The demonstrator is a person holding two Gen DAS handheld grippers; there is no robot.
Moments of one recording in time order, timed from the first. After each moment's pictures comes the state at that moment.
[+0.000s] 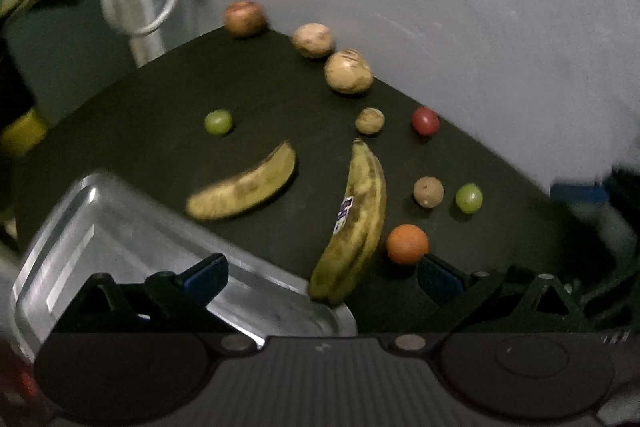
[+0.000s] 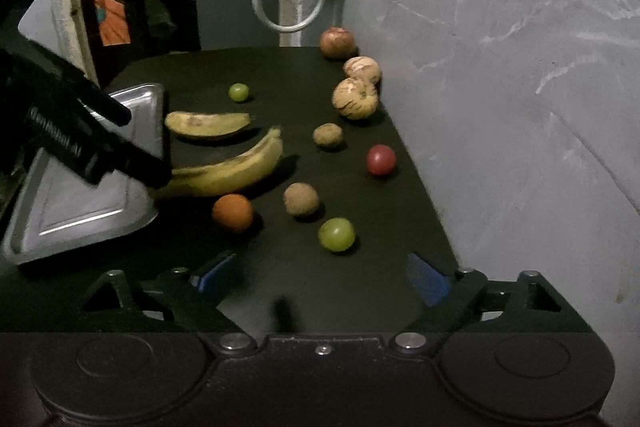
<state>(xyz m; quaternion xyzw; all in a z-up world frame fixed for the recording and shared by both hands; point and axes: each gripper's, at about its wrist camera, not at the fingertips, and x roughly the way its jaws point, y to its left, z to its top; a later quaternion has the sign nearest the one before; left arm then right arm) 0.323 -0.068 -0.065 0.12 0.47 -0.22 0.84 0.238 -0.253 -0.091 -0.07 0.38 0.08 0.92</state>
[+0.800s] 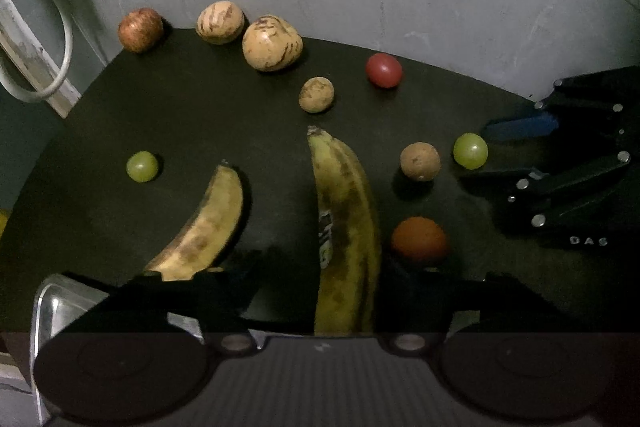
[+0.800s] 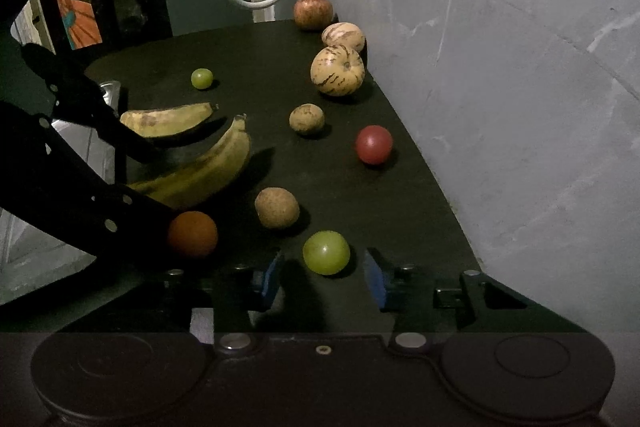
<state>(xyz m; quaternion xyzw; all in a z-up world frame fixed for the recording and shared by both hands) 0.361 -0.102 -0.113 0.24 0.49 -0.30 0.78 0.286 -0.253 -0.119 -0.03 0.42 0.07 0.90</state>
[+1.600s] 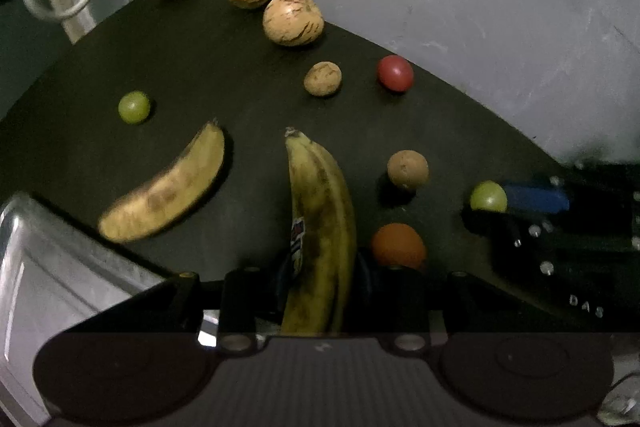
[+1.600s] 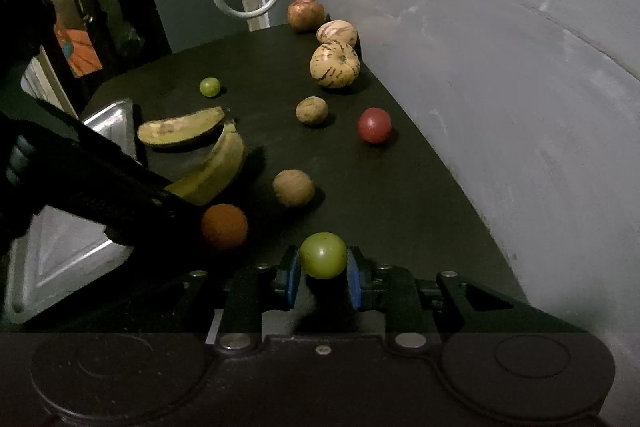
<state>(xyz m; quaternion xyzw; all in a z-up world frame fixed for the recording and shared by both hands) 0.356 -0.098 -0.117 0.13 0.54 -0.26 0.79 0.247 -0.257 -0.104 0.04 0.43 0.07 0.90</state>
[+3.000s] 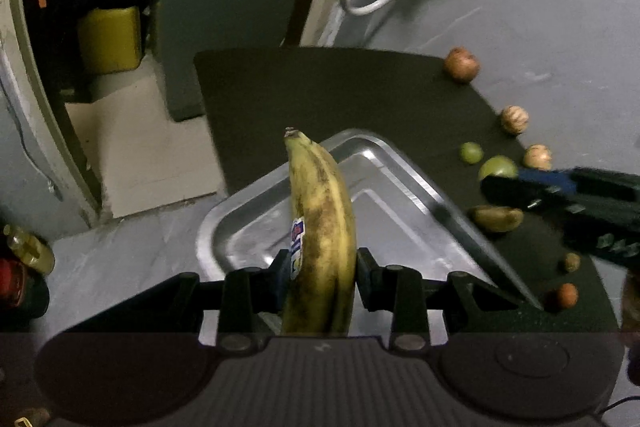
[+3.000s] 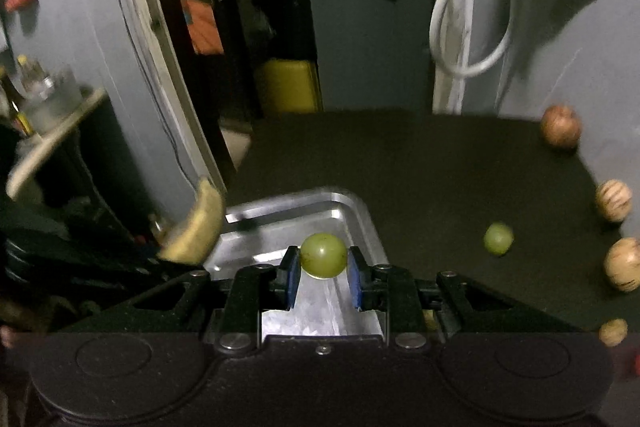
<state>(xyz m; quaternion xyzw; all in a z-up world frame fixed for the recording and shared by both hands) 0.361 0.216 -0.094 -0.10 0.48 -0.11 0.86 0.393 0.007 -0.066 -0.05 0.42 0.23 0.88</state>
